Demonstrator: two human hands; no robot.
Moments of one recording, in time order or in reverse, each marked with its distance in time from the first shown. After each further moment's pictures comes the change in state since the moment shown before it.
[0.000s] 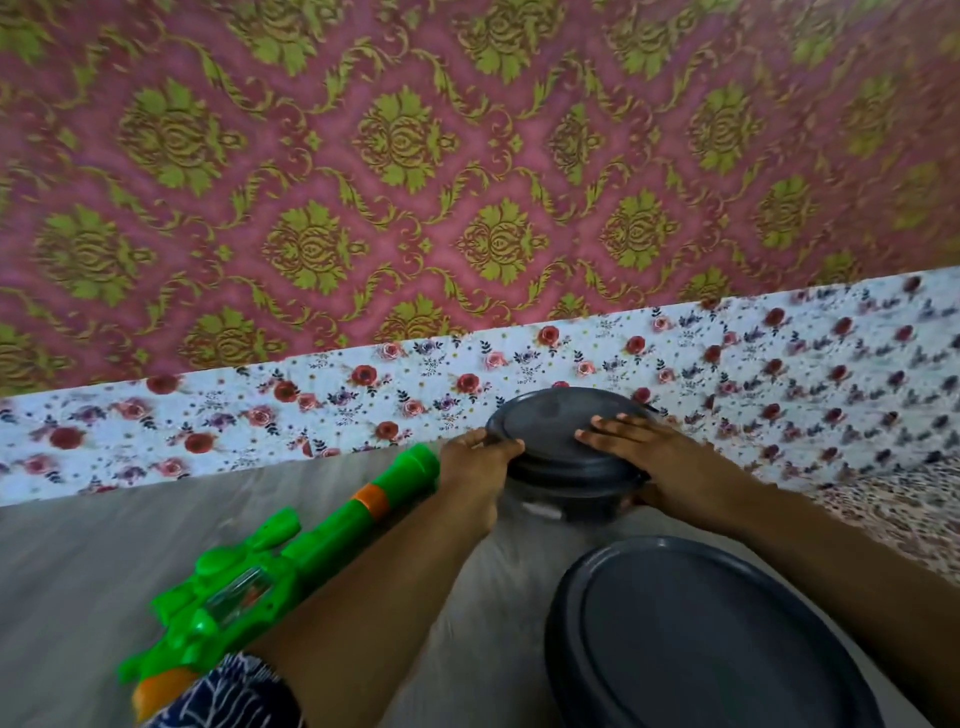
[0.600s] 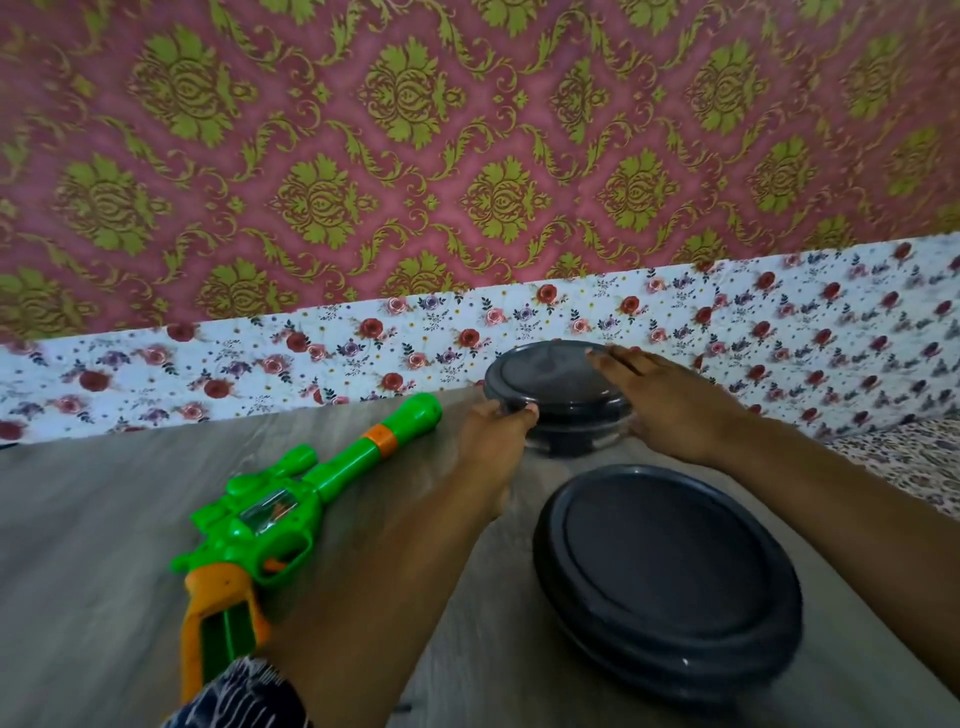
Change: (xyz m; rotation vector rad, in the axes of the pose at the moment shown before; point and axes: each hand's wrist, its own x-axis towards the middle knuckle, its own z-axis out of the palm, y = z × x) left_hand -0.062 -0.006 -0.010 0.158 -0.158 0.079; right_hand -0.026 -0.031 -0.031 -0.071 0.032 0.145
